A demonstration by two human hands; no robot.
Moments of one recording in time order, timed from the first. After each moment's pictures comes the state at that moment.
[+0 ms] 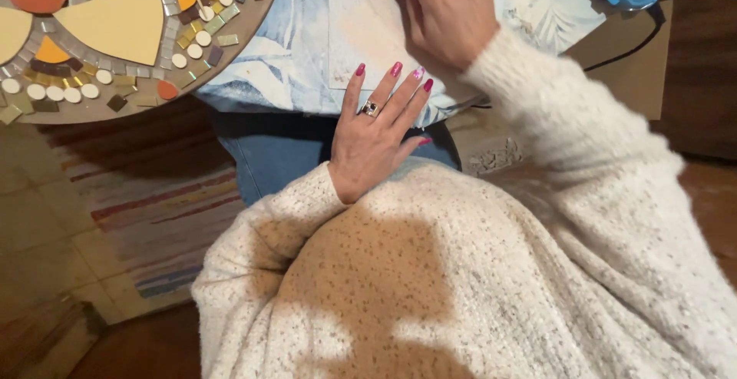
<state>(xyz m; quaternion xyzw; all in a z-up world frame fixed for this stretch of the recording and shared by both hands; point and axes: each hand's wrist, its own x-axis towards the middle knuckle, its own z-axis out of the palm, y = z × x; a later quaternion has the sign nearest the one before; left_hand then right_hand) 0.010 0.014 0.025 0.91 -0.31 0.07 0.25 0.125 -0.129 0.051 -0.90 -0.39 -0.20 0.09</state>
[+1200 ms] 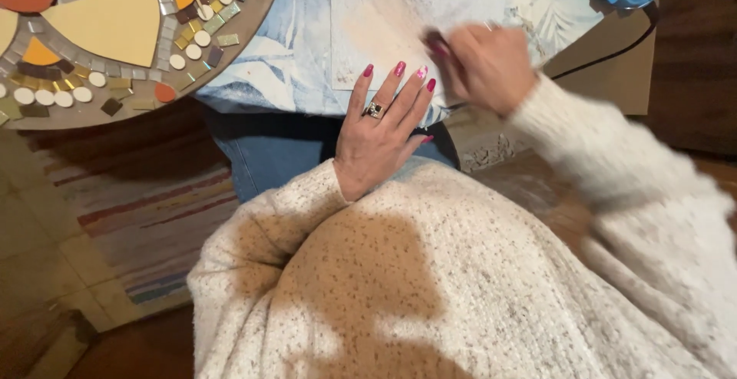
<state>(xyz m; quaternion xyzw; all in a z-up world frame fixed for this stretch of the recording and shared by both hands) 0.010 0.015 0.018 0.91 -0.32 0.11 0.23 0.091 -0.183 0.024 -0.93 -0.37 -0.03 0.04</state>
